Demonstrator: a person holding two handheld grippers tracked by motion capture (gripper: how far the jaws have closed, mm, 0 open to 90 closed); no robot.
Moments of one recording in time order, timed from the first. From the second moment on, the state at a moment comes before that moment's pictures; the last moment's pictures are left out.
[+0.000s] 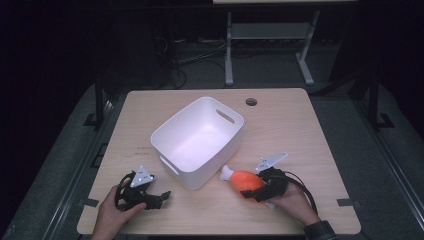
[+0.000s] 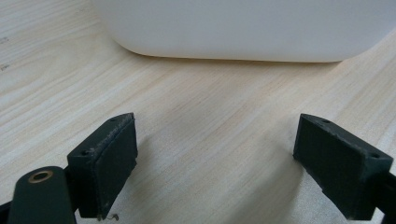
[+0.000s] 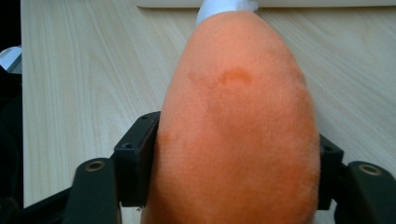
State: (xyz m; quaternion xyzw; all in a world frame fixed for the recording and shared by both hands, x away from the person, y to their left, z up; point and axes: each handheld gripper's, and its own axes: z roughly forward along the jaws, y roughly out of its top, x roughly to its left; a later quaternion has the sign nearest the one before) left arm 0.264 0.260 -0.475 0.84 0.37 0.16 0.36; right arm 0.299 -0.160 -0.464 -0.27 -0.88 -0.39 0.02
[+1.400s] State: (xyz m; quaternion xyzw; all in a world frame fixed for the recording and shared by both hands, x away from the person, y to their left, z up) left arm 0.264 0.260 -0.475 0.84 0.37 0.16 0.36; right arm 0.286 -0.201 -0.437 -0.27 -0.86 -0.44 -0.01
